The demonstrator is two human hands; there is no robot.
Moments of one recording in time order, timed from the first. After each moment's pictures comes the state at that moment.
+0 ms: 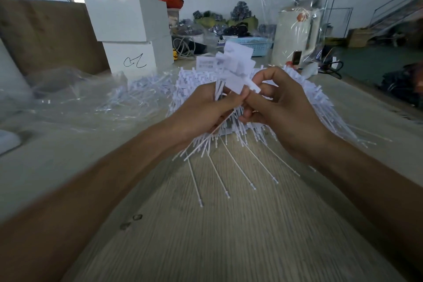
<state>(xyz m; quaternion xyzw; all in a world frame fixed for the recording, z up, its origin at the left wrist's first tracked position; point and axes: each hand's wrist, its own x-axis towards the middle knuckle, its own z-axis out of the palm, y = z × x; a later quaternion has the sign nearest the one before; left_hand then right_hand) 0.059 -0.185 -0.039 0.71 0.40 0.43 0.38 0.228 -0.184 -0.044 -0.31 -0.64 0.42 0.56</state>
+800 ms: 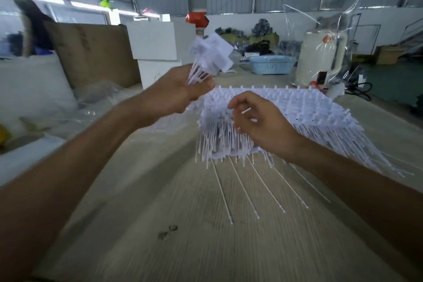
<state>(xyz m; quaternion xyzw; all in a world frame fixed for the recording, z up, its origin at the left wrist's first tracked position) -0.037 -0.186 0.024 0.73 0.50 0.42 0.21 0.171 -0.149 -0.038 -0.32 -0.80 0.28 0.43</state>
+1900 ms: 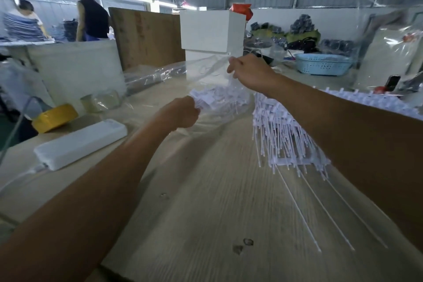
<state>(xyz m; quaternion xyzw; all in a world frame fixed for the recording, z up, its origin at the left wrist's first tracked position) -0.178 -0.138 -0.046 0.58 0.79 0.18 0.06 -0.005 -0.046 0.022 -0.41 -0.85 0.16 0.30</state>
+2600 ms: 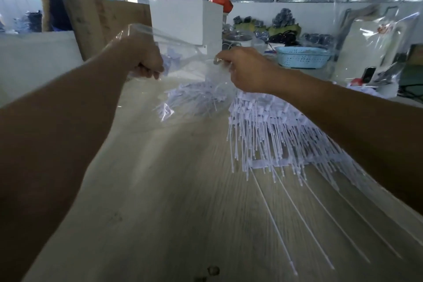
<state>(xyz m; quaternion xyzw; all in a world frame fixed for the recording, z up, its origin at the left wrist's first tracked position) -0.218 -0.042 0.043 0.52 0.83 0.11 0.14 0.046 -0.020 0.019 -0.35 -0.91 -0.04 0.22</state>
